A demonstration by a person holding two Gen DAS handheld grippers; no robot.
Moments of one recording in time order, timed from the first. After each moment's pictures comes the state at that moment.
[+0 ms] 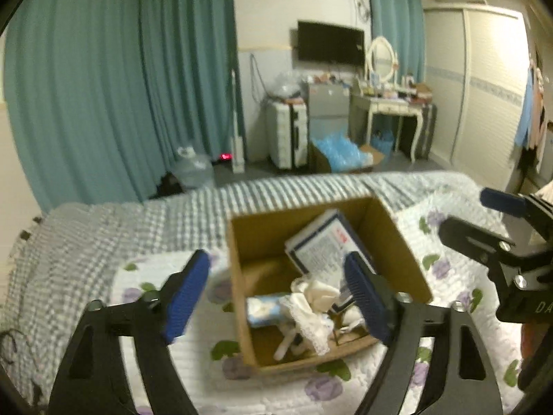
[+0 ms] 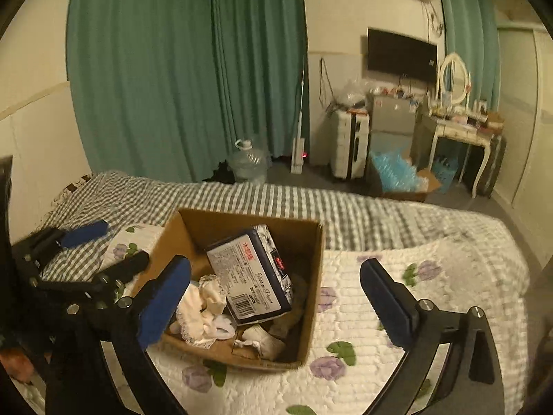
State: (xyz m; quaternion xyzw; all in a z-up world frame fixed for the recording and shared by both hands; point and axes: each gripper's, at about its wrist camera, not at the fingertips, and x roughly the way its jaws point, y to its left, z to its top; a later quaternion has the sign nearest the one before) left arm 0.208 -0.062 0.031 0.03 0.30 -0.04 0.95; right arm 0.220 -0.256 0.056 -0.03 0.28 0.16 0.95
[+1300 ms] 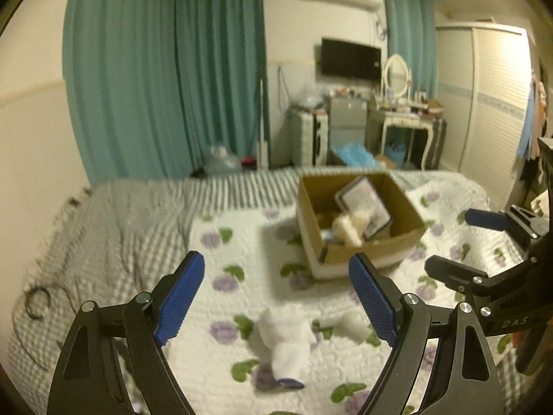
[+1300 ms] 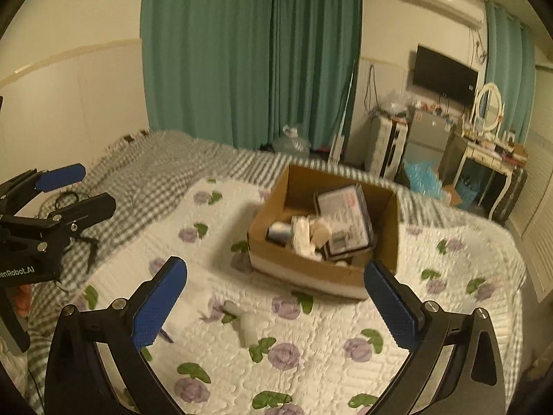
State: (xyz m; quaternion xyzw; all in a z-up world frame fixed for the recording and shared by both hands) left arm 0.027 0.023 0.056 0.02 0.26 0.01 0.97; right arm 0.075 -0.165 0.037 -0.10 0.30 0.23 0.92
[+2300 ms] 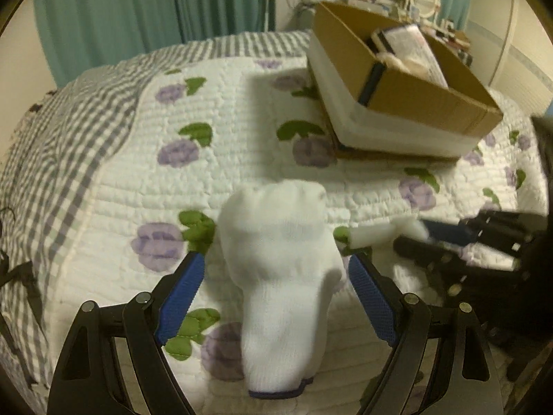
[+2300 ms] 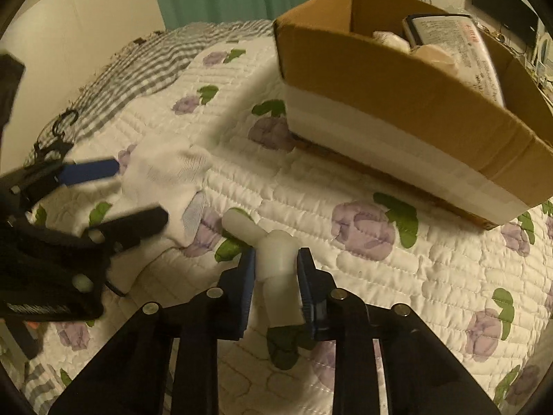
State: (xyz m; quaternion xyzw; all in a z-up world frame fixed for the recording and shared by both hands) left arm 0.103 0.022 -0.121 -0.02 0.46 0.02 0.89; right arm 0.145 -0.123 -0.143 -0.11 0.46 0.30 0.83
